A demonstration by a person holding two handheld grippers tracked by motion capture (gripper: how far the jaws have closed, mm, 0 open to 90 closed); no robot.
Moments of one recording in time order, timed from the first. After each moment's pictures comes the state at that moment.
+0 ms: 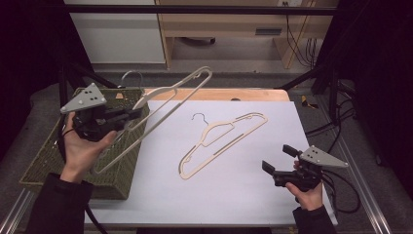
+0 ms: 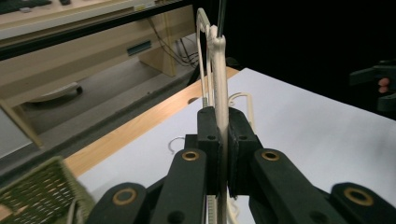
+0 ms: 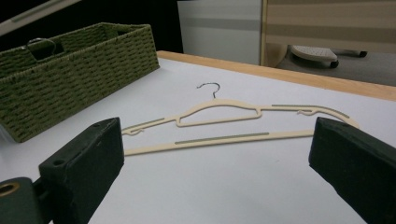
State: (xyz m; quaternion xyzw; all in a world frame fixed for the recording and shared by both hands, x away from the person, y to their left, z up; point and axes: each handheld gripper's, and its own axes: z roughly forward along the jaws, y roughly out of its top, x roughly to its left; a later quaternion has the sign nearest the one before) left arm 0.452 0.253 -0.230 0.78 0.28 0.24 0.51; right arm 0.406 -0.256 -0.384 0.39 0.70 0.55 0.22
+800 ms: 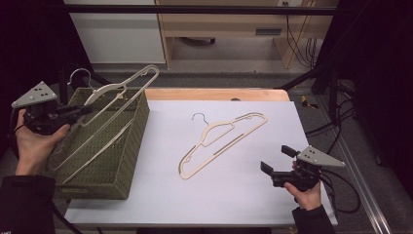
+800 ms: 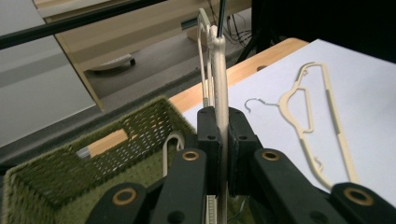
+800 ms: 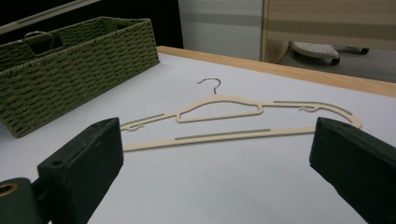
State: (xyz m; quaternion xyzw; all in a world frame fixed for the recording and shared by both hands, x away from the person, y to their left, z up) left arm 0.477 0.362 -0.252 0.77 0.34 0.29 0.45; right arm 0.407 -0.254 -0.387 0.39 0.71 0.55 0.22
